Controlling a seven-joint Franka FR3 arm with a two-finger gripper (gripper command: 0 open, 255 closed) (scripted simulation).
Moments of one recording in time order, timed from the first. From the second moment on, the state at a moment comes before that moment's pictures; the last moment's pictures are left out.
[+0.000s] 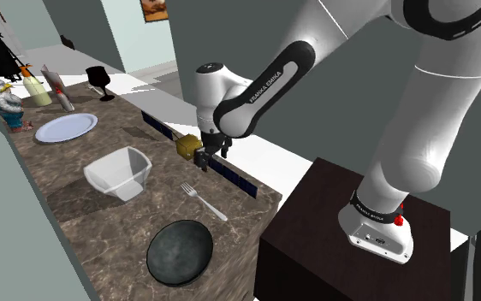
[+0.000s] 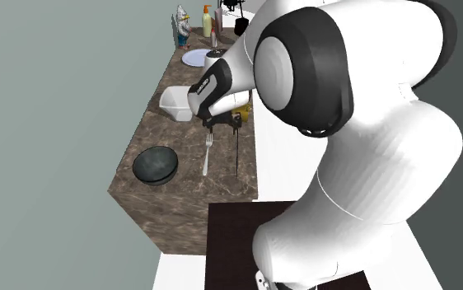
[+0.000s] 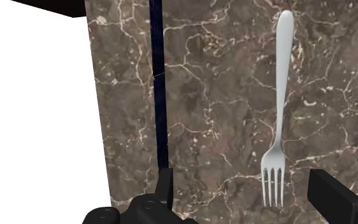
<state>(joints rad) 0.13 0.08 0.25 -2.34 -0.09 2.48 0.52</state>
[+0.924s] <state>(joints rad) 0.24 0.50 0.21 -2.07 -0.23 2.62 0.69</state>
